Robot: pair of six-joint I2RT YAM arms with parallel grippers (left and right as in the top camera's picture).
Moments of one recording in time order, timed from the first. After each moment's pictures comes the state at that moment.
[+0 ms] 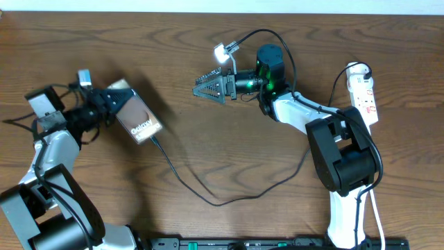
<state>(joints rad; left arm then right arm) 0.49 1.65 0.88 -0.13 1.21 -0.57 0.43 2.14 1.30 0.75 -1.24 0.81</state>
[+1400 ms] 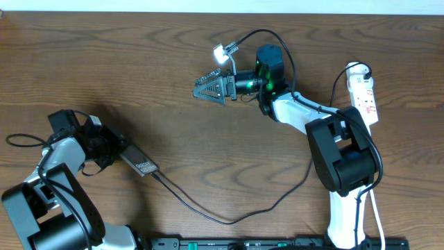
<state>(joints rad) 0.49 1.65 0.77 -0.47 0.54 -0.41 0.43 2.14 1.30 0.75 -1.26 0.81</state>
